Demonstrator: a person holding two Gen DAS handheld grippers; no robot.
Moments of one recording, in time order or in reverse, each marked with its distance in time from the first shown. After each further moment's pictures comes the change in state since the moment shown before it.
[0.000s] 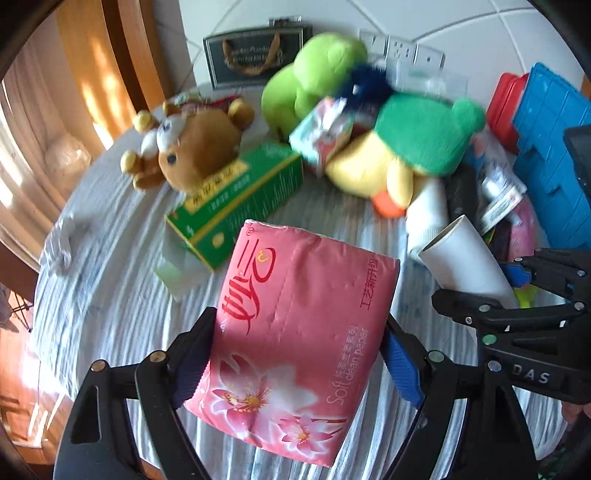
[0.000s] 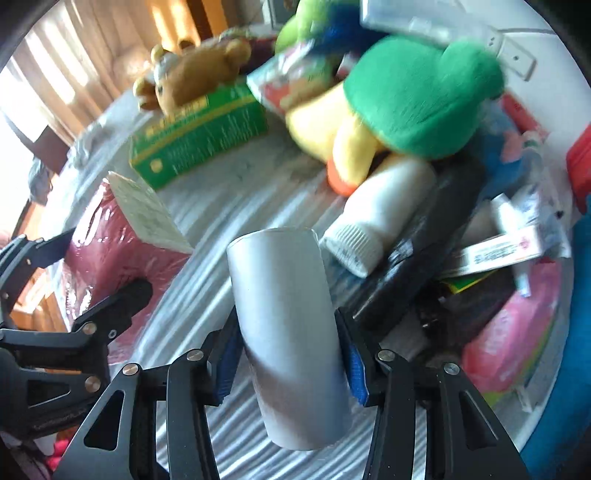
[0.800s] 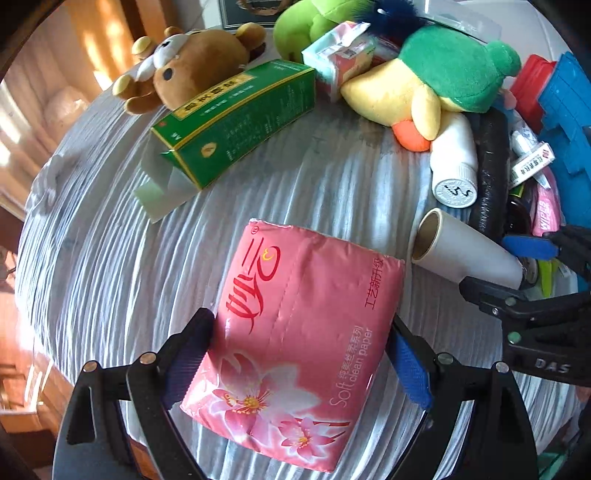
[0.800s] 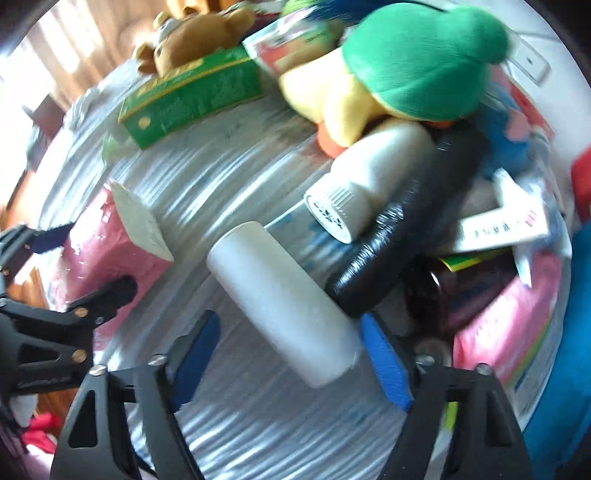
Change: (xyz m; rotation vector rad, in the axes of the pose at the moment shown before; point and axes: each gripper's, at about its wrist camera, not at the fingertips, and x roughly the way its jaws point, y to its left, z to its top) left arm 0.023 -0.005 -0.054 -0.096 0.203 0.032; right arm 0.024 -0.002 -0.045 -0.124 0.113 -0.057
